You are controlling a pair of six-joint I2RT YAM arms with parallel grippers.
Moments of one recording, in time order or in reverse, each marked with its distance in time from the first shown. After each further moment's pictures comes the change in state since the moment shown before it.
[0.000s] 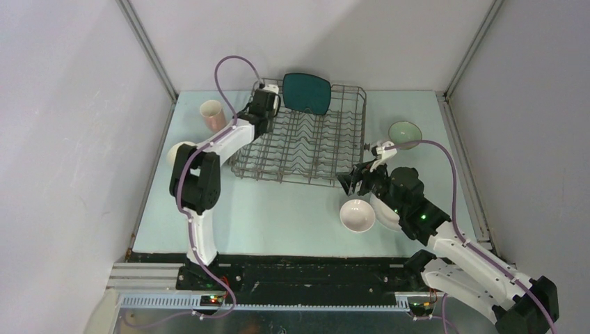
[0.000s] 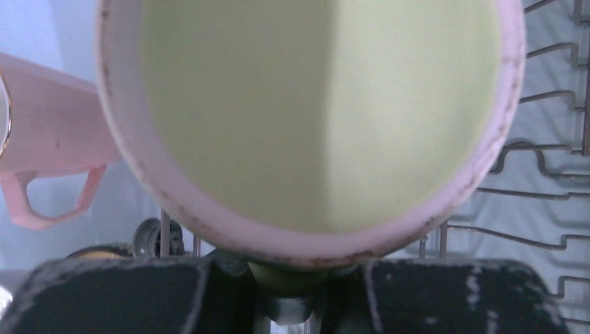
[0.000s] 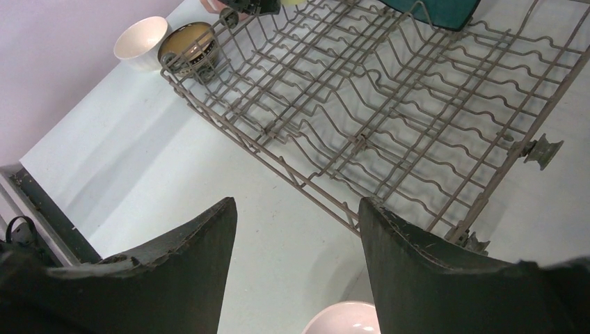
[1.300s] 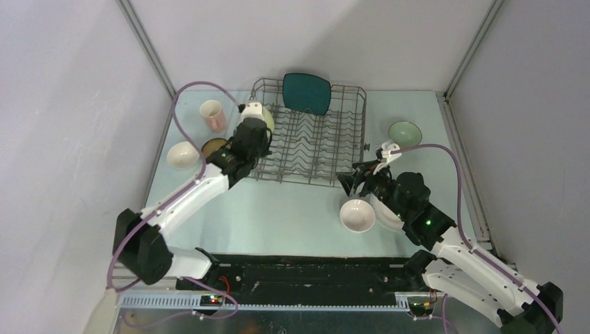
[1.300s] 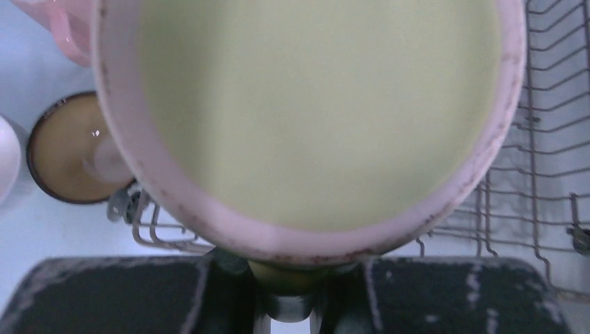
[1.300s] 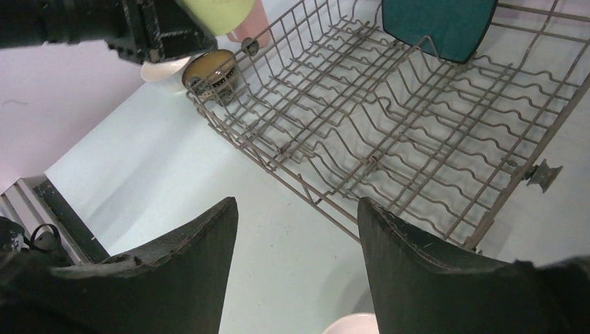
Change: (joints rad) left arm -0.219 -0.694 -0.504 0.002 -0.114 -0.332; right arm 0.050 -0.054 0.003 0.029 0.030 -0.001
